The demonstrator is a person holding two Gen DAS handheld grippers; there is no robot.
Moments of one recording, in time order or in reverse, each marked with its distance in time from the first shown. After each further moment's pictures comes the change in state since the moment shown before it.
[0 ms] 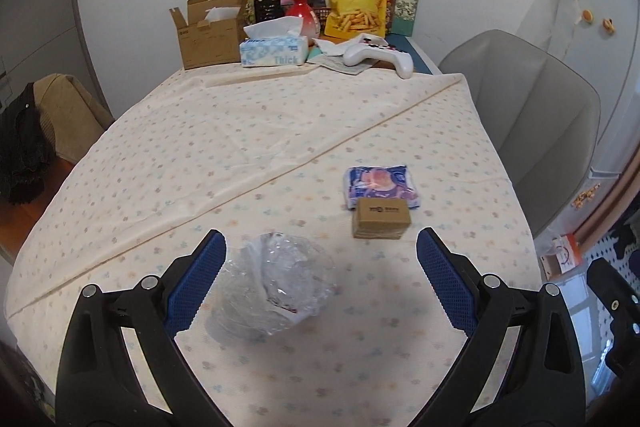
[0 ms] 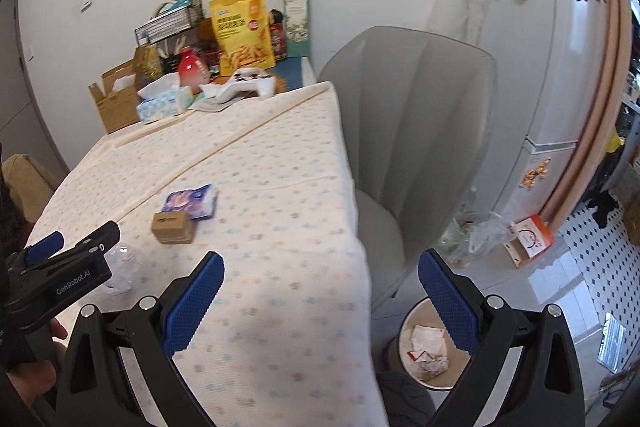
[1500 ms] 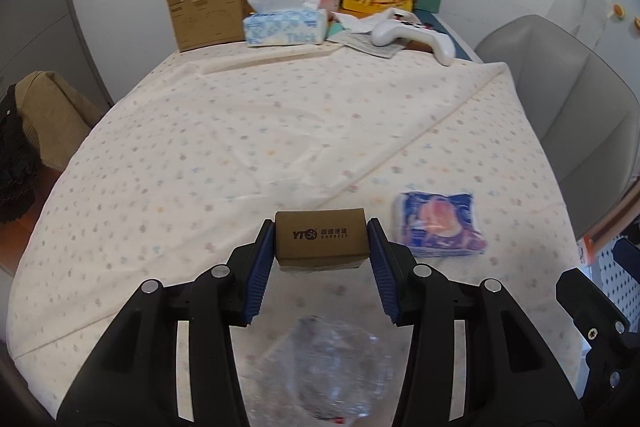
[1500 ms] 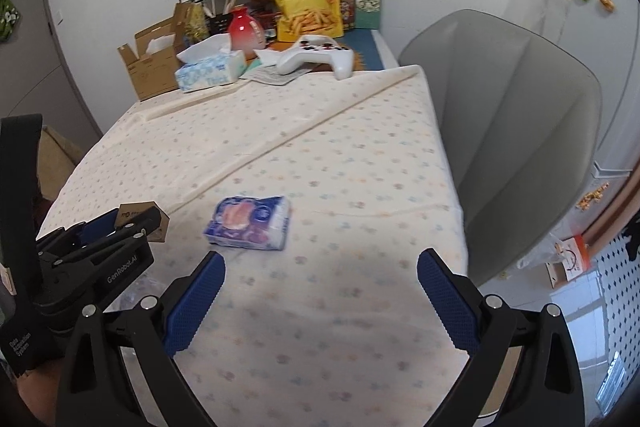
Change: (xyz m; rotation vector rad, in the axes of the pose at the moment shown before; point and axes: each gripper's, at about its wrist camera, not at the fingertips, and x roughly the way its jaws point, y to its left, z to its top) left arm 0.086 0.029 0.046 -0.006 0.108 0.042; right arm 0.091 0.084 0.047 -0.113 0.125 0.150
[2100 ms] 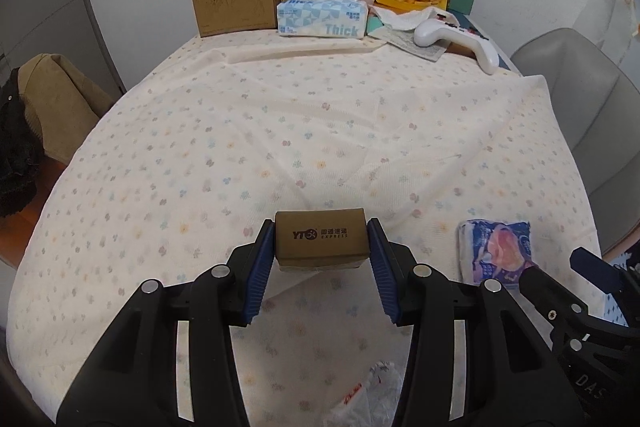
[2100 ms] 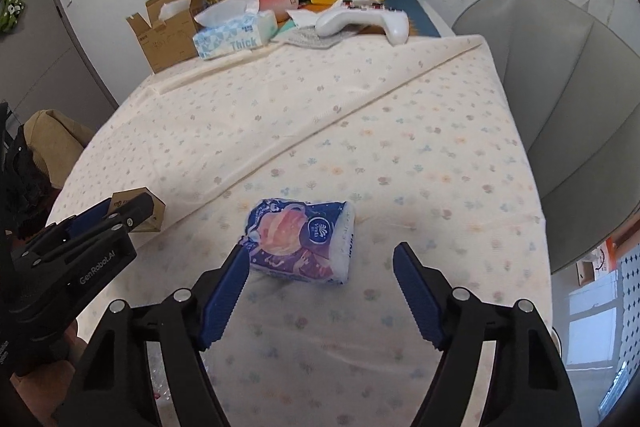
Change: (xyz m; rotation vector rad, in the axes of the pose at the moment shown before) left arm 0.035 0.036 0.018 -0.051 0.042 0.027; right arm 0.077 0.038 0.018 -0.016 0.137 0.094
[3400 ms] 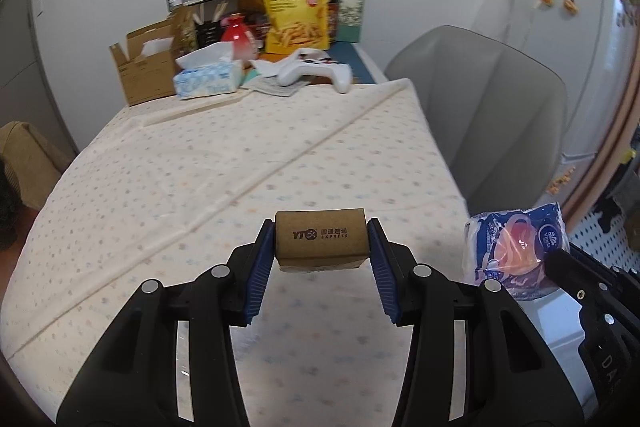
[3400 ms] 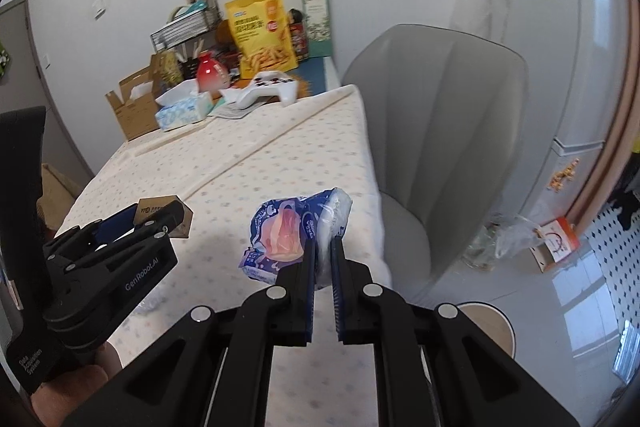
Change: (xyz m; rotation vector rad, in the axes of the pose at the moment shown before) left arm -0.117 -0.130 -0.056 0.179 -0.183 -0.182; right arm -0.164 -0.101 -0.084 0.137 -0.259 -0.142
